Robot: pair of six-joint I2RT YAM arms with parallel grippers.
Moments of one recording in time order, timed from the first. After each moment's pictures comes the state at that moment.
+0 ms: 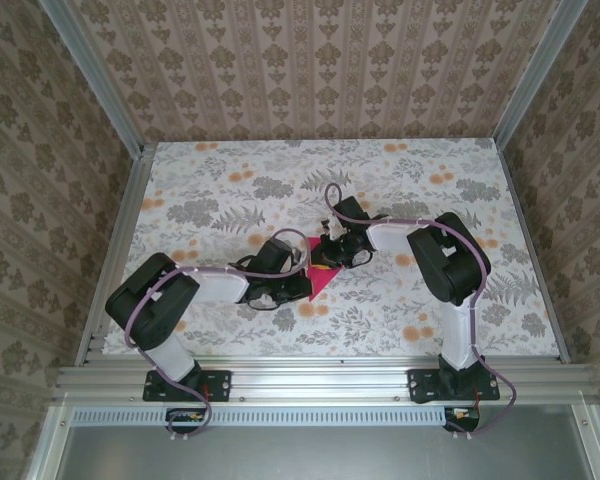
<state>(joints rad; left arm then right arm) -0.79 1.66 0.65 0.09 0.41 -0.89 0.49 2.02 1.17 -0.26 -0.61 0.65</state>
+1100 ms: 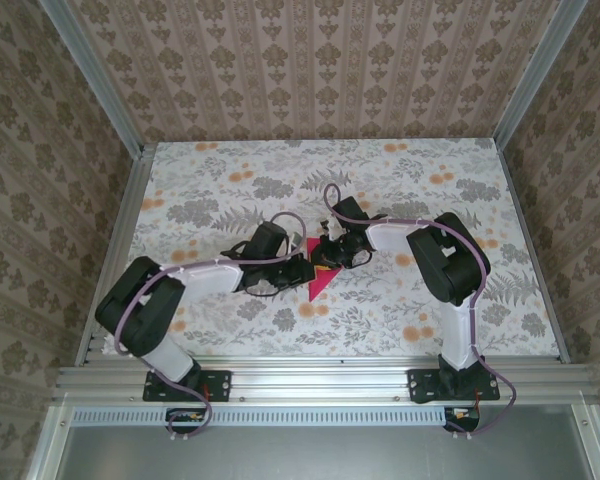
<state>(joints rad) -0.72 1.62 0.74 0.03 0.53 -0.88 0.50 2.02 1.17 -0.27 -0.61 0.64</state>
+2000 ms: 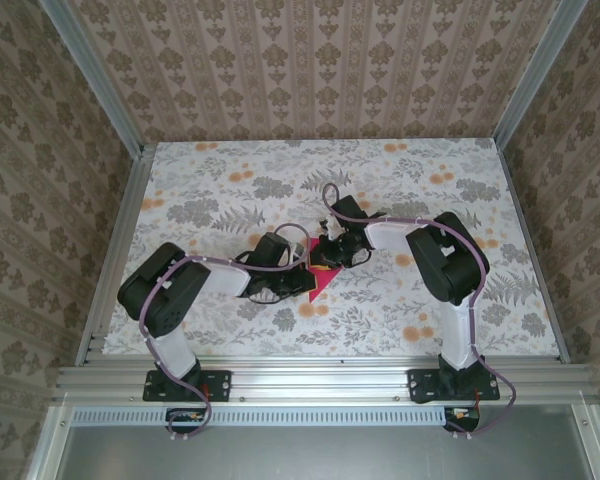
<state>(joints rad) -0.72 1.76 0.66 0.23 0.57 -0.88 0.50 2.03 1.20 -0.31 -0.61 0.62</state>
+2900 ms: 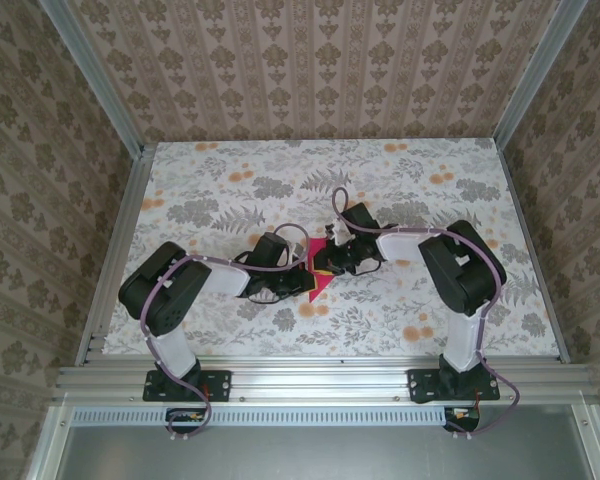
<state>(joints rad) -0.71 1.77 0.66 0.25 0.59 -0.89 0.48 1.92 1.02 -0.14 -0.70 0.68</state>
